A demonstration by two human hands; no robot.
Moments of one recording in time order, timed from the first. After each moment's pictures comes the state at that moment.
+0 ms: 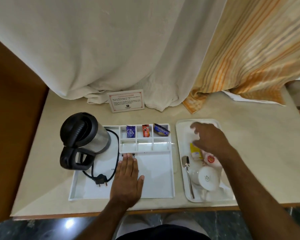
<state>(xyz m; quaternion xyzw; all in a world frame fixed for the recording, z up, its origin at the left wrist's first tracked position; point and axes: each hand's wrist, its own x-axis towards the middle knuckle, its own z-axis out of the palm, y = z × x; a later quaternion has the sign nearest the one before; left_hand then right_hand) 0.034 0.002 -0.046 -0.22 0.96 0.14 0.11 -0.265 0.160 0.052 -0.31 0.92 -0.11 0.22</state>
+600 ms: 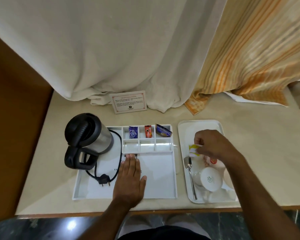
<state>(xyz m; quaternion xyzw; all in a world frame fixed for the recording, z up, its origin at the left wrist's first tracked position) 0.033 0.006 -0.045 -0.22 0.96 0.14 0.09 -0.254 0.171 0.075 -0.34 0.88 -0.13 0.30</state>
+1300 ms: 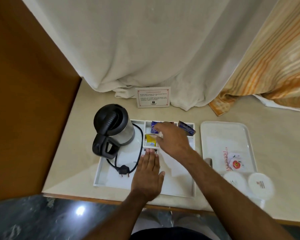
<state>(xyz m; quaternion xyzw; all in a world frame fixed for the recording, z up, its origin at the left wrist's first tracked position) 0.030 0.010 -0.042 -0.20 0.97 0.12 0.08 -0.141 0.024 0.063 -0.46 0.85 -0.20 0.18</state>
